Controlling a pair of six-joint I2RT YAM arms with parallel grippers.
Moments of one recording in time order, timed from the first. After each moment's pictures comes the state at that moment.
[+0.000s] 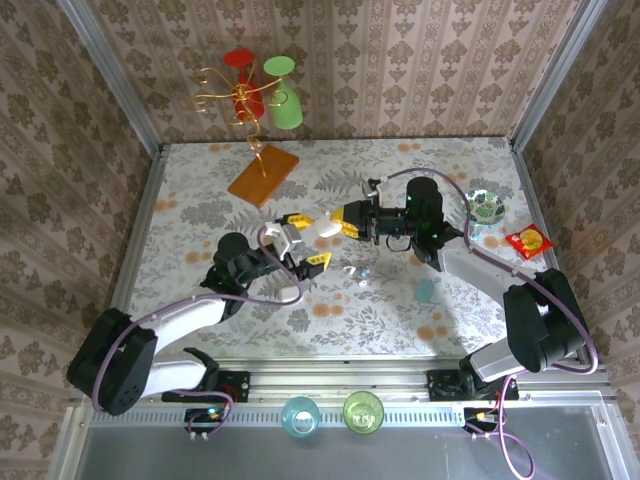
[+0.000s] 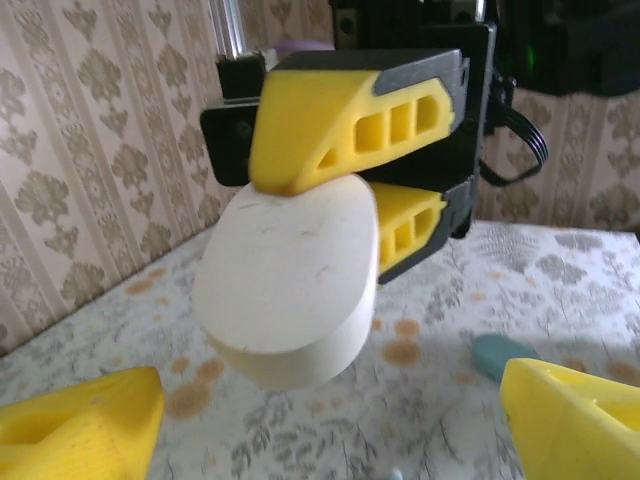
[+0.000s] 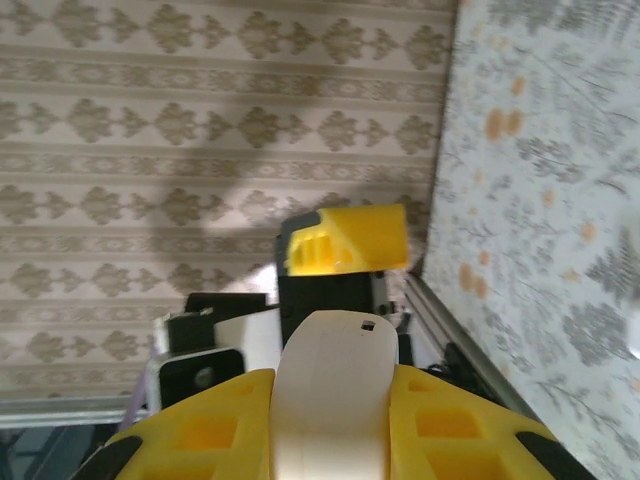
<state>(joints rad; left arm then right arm) -0.61 1.25 0.45 0.87 0.61 0.07 0.40 1.47 0.87 0.51 -0.97 1.37</state>
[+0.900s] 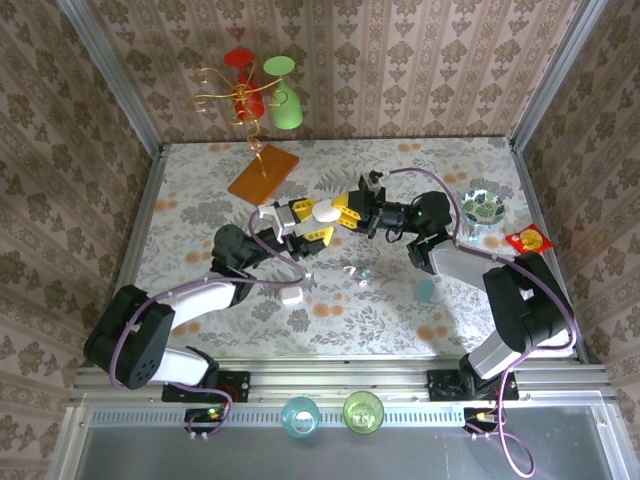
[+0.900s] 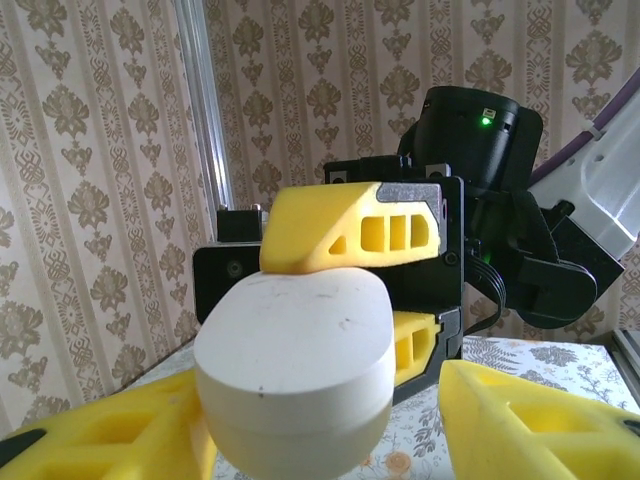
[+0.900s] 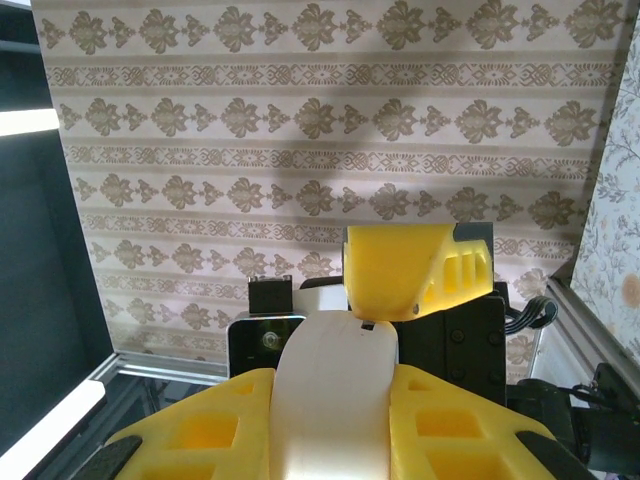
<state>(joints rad) -0.59 1.38 0.55 1.16 0.71 -0.10 0.40 1.59 0.81 1.16 -0.98 1.85</state>
